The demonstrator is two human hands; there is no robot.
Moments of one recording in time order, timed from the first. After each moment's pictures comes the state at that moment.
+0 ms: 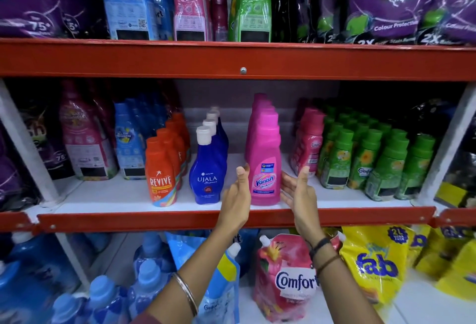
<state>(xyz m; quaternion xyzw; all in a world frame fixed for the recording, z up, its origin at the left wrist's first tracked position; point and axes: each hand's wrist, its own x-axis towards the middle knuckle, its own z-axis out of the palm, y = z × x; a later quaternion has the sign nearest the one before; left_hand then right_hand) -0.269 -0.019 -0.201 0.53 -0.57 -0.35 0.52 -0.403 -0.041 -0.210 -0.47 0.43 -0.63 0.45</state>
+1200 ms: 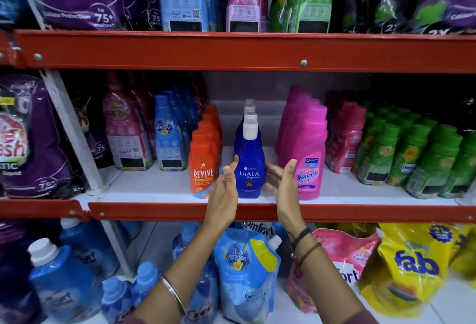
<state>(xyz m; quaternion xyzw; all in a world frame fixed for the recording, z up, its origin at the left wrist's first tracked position) -0.155 -0.006 -0.218 0.49 -0.57 -0.32 0.58 -0.285 -0.033 -0.207 -0.51 0.36 -0.62 0.48</state>
